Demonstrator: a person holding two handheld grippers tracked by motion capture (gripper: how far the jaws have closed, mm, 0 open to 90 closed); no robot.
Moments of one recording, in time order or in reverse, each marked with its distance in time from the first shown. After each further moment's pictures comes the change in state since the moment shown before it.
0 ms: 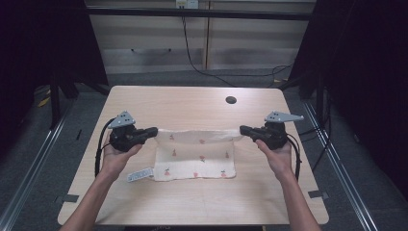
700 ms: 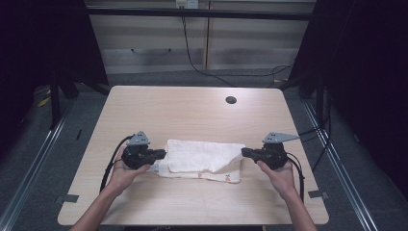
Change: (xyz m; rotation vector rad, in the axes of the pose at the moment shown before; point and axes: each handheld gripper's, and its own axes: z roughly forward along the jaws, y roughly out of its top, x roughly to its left) left arm -0.024 -0.047 0.036 0.213 -0.093 0.020; right arm 0.008 -0.056 -0.003 0.135 0.017 0.008
